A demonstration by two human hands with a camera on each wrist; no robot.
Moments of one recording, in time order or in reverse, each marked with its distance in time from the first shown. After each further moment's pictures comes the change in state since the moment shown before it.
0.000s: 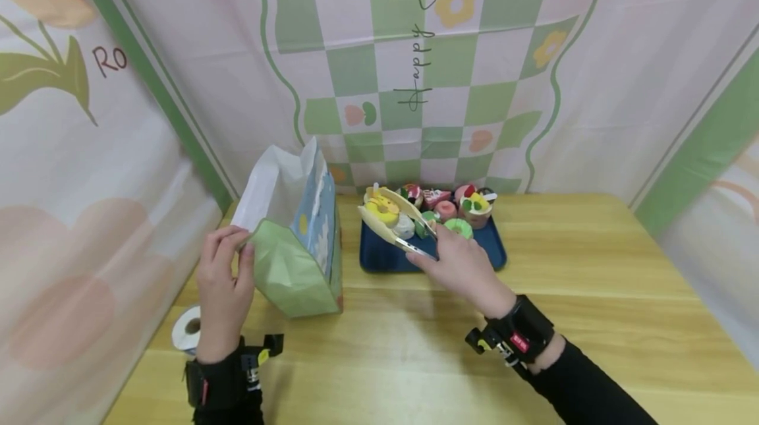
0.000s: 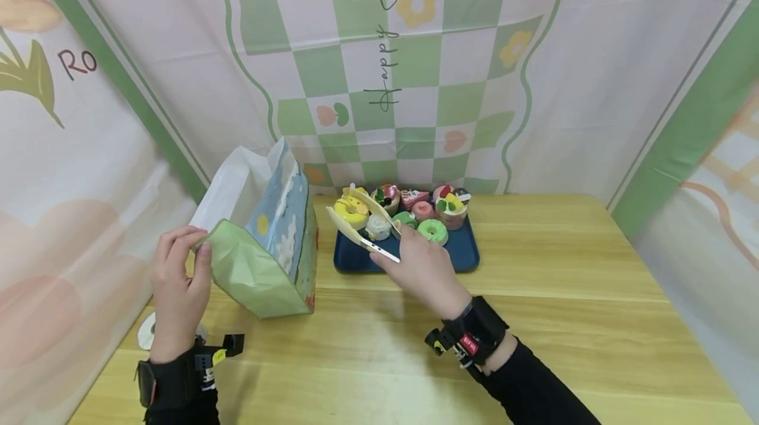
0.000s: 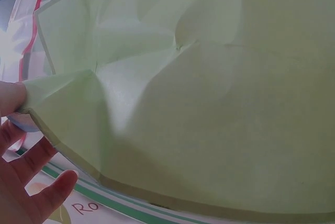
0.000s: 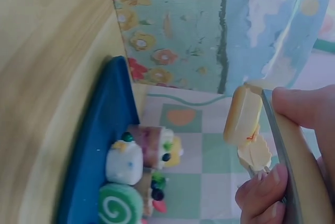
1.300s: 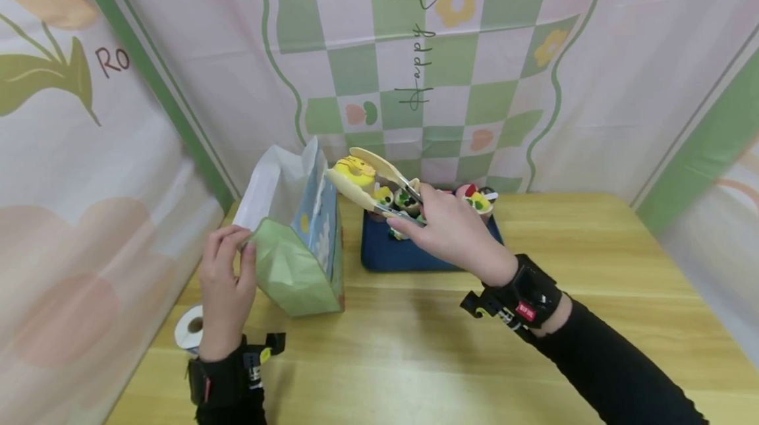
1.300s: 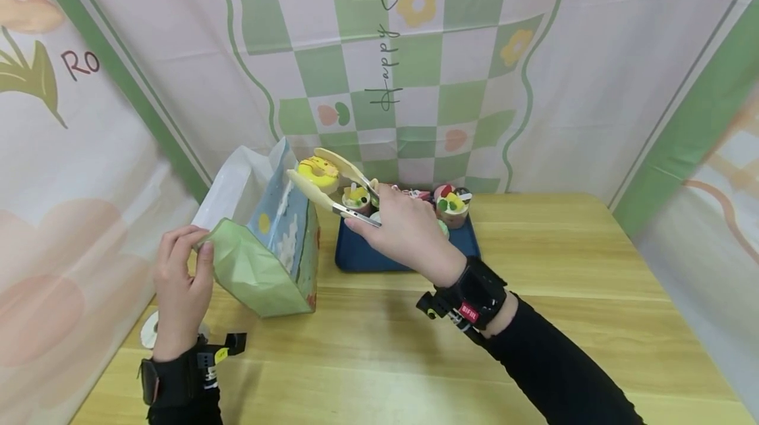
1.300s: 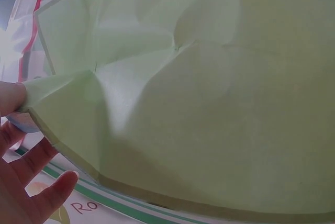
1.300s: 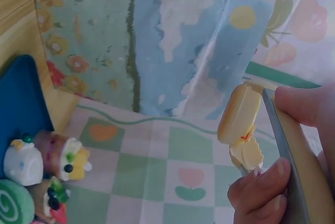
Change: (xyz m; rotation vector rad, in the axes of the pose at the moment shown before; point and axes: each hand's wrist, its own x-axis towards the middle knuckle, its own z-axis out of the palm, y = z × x) left_hand 0.000 0.001 0.000 -0.002 0.008 -0.009; right_hand 0.012 -0.053 -0.071 -0.063 0.065 -0.190
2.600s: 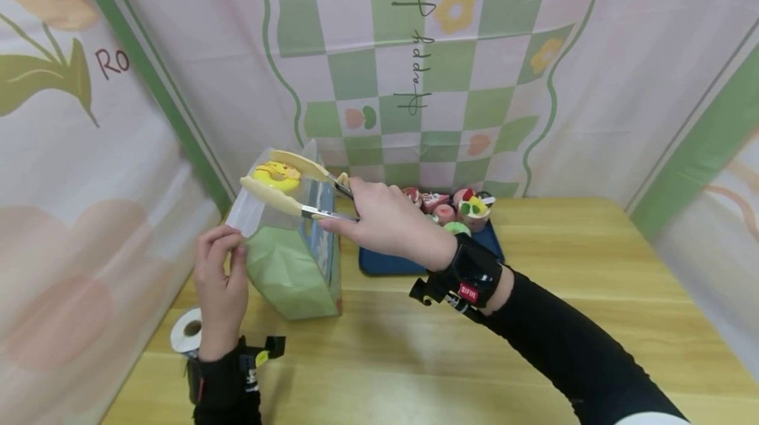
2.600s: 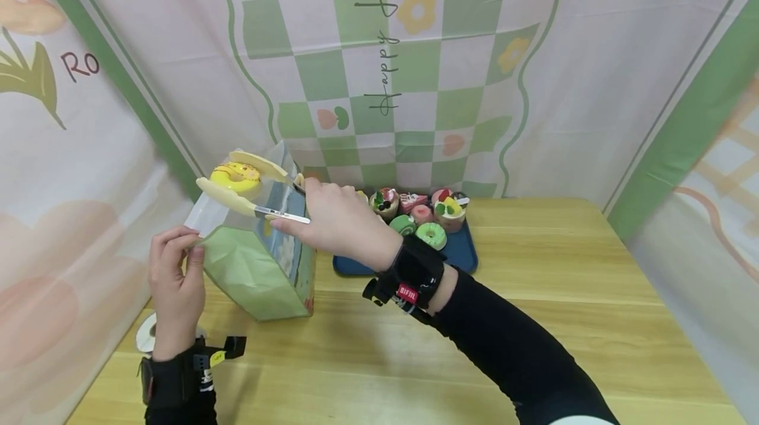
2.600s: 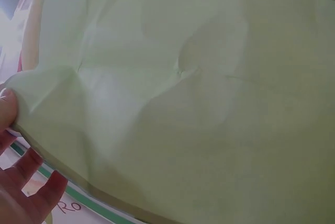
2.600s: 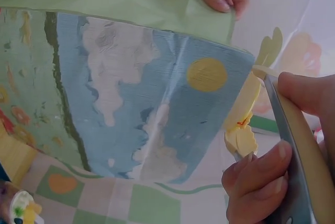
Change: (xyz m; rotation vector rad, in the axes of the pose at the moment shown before) left_hand 0.001 0.005 0.003 -0.120 0.096 -0.071; right_hand 0.031 -0.076 -0.007 0.093 -0.092 -0.174
